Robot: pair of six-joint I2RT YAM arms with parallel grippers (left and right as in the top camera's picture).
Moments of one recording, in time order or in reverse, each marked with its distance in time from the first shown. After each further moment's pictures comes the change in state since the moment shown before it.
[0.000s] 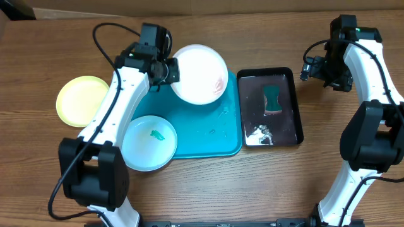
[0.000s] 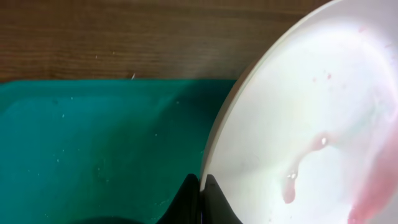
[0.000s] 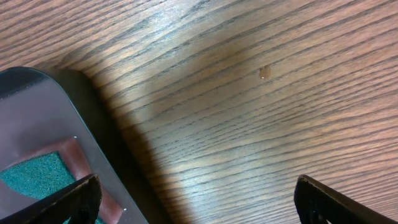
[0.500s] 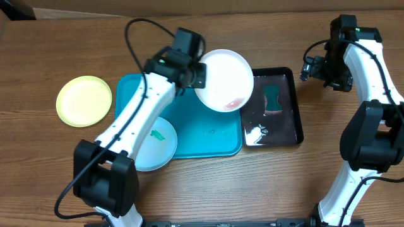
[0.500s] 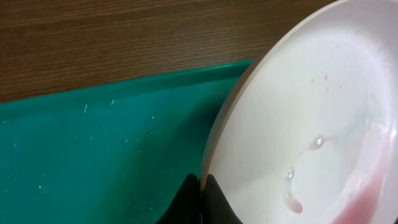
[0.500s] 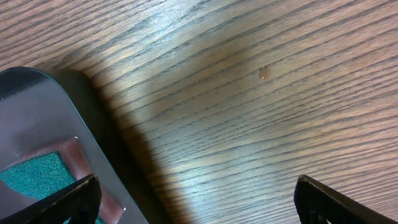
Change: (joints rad) left arm -0.219 -0.004 0.004 0.034 -0.099 0.005; right arm 0.000 0.000 0.000 0.001 0.000 0.001
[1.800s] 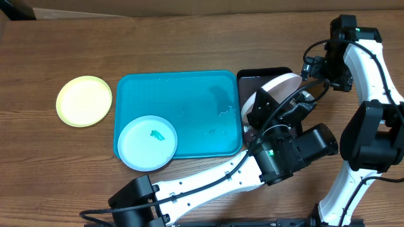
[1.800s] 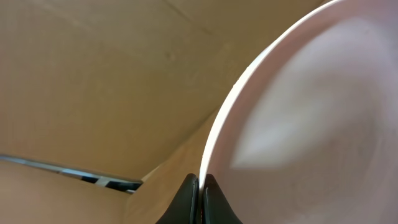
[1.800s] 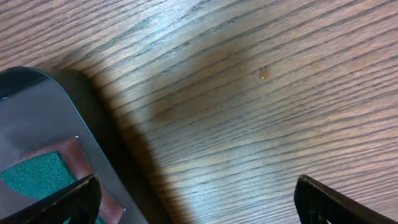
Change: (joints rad) left arm -0.755 0.000 0.000 0.230 -1.217 0.400; right arm 0.000 0.000 0.000 0.000 0.000 0.000
